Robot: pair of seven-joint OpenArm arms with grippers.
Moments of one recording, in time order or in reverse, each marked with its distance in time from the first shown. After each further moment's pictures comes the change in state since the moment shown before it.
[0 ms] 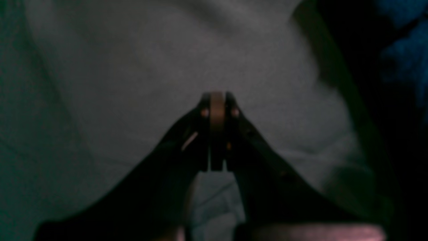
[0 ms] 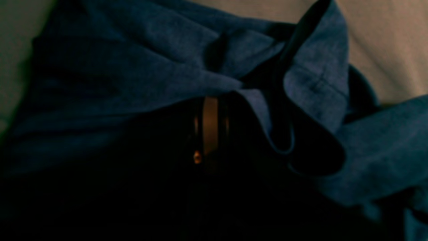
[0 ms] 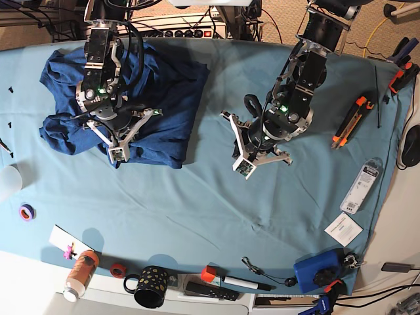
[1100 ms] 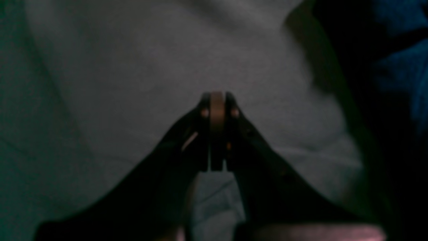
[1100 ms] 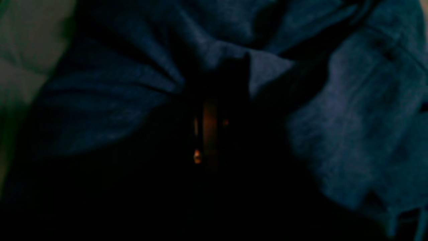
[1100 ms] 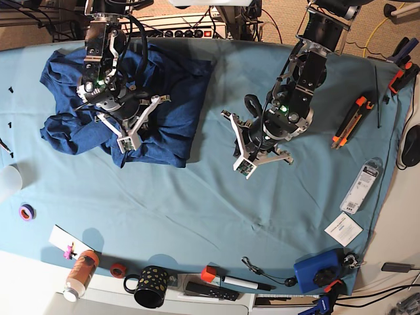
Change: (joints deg) left arm 0.0 0.0 0.0 0.0 0.0 0.0 0.9; right arm -2.9 0.0 0.0 -0.3 7.8 5.6 -0.9
